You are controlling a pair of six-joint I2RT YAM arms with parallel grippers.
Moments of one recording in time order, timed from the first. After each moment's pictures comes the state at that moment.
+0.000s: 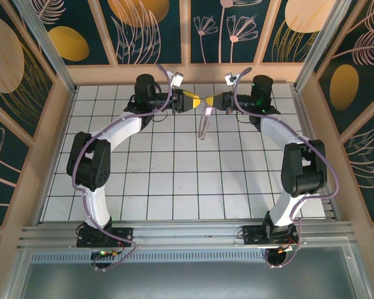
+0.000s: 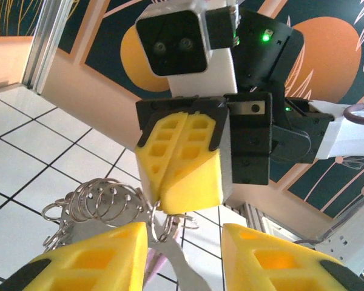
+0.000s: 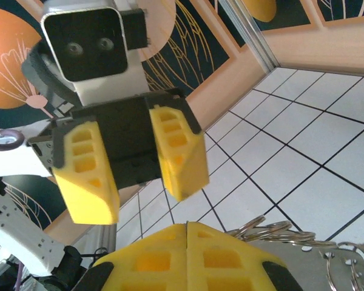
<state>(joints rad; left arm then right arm) -0.41 1.94 1.46 0.43 1.10 -0.53 0.19 1.74 1.26 0.30 -1.20 0.47</state>
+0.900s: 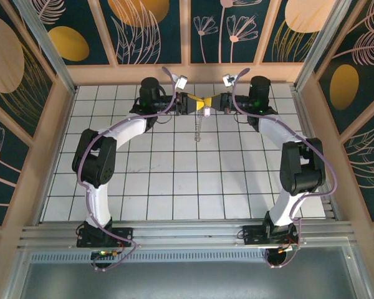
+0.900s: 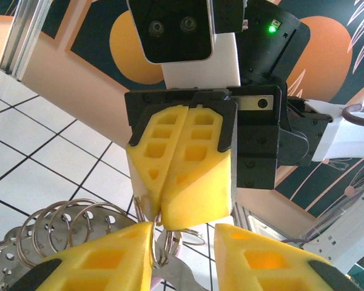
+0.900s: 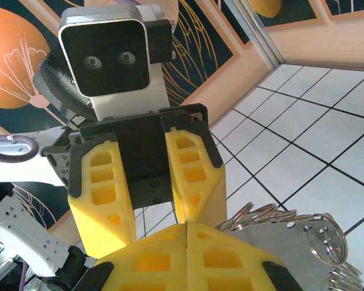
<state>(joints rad) -0.43 2.00 1.46 0.53 1.12 -0.62 0.21 1.76 1.25 0.34 -1.20 0.49</state>
